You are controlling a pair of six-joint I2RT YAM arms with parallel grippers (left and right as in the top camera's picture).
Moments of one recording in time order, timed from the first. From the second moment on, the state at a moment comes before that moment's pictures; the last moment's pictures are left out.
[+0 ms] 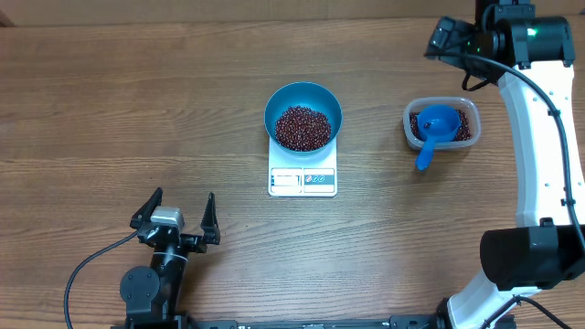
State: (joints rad) left arm 0.07 0.01 0.01 -0.06 0.21 -0.05; right arm 0.03 1.85 2.05 -1.18 0.12 0.41
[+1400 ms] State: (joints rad) left arm 0.07 0.01 0.01 -0.06 0.21 -0.05; right arm 0.11 1.00 0.73 0.27 0.03 0.37
